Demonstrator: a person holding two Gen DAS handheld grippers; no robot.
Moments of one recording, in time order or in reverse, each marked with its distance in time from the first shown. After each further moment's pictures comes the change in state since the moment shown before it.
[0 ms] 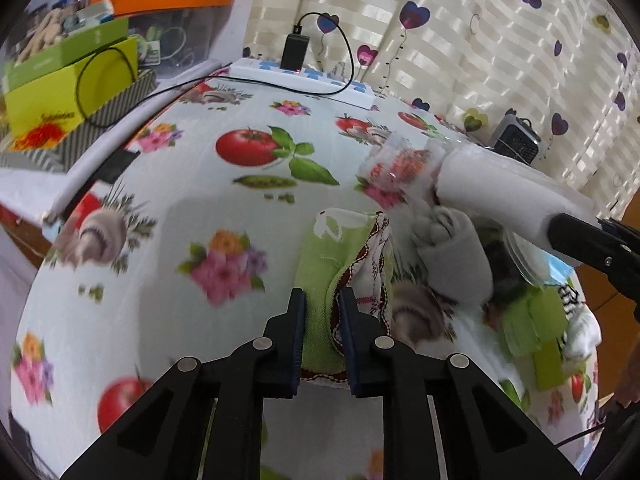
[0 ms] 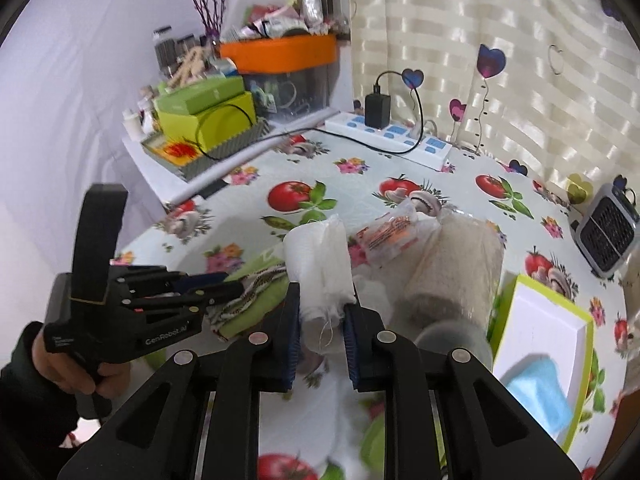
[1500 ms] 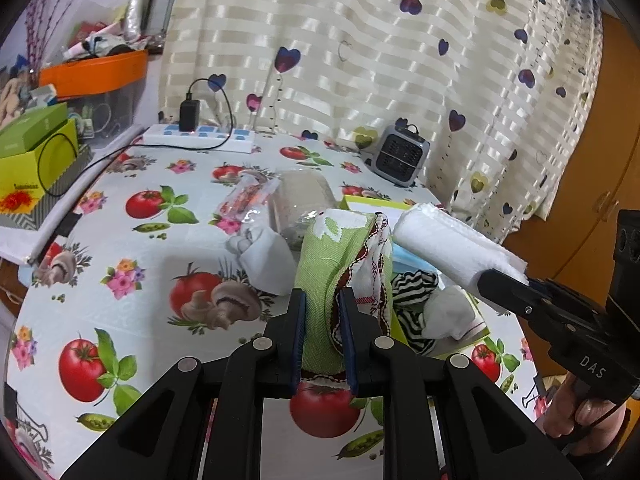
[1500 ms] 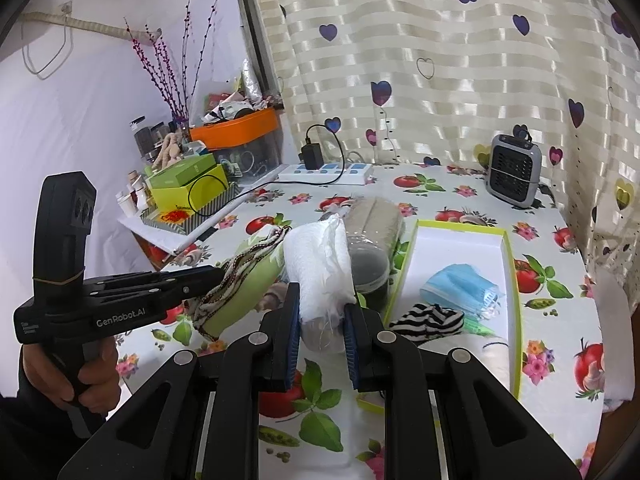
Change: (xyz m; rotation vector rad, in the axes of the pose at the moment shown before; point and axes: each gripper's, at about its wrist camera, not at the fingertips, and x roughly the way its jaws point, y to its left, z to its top) left arm -0.095 -0.126 -0.025 0.151 -0.117 -0.161; right arm -0.136 -0.036 -0.099 0.234 -0.235 -0.063
